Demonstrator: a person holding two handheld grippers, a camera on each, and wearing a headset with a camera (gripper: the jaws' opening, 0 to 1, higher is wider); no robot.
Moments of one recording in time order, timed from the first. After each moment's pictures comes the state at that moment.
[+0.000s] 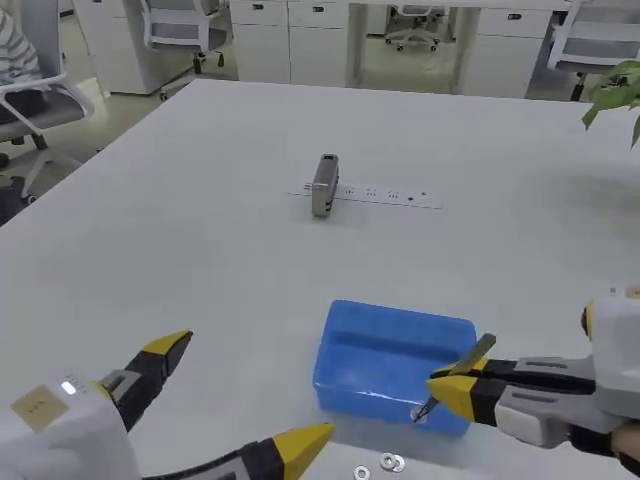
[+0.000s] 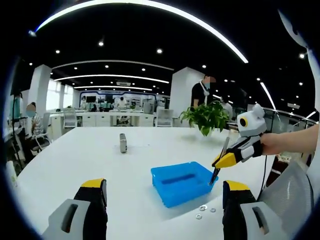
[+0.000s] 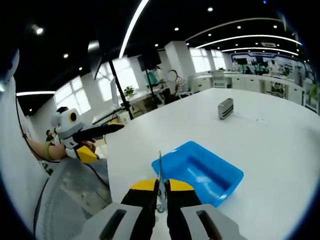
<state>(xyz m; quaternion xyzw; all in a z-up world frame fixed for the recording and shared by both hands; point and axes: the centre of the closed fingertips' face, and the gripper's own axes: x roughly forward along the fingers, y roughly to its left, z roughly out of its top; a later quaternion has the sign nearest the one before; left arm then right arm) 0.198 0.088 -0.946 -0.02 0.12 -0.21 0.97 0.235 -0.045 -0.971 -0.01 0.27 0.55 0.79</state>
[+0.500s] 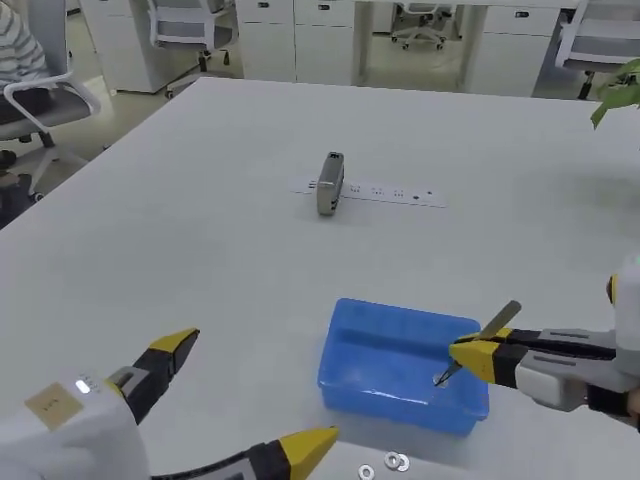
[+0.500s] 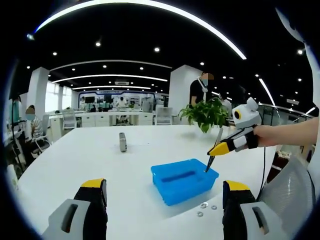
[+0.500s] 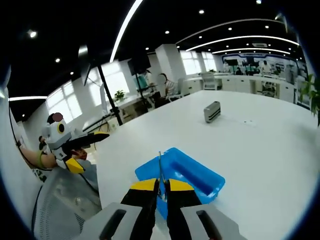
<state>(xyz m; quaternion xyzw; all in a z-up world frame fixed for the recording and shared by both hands) 0.197 0.087 -0.949 -0.01 0.12 -0.21 0.97 0.269 -0.058 -0.966 0.00 0.27 0.52 0.81</state>
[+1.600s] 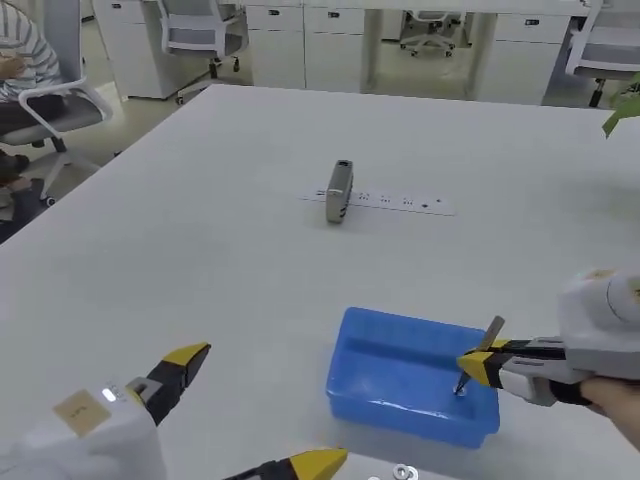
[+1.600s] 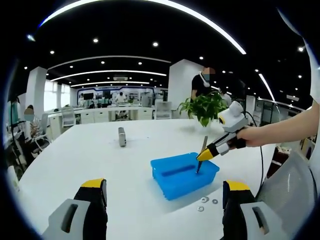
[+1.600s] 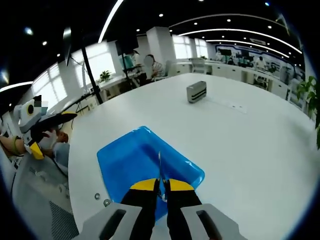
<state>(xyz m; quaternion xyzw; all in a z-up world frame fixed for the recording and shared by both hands) 0.196 0.087 -0.959 0.00 0.15 -0.22 0.97 0.312 -0.065 -1.027 -0.08 0.32 0.46 0.82</state>
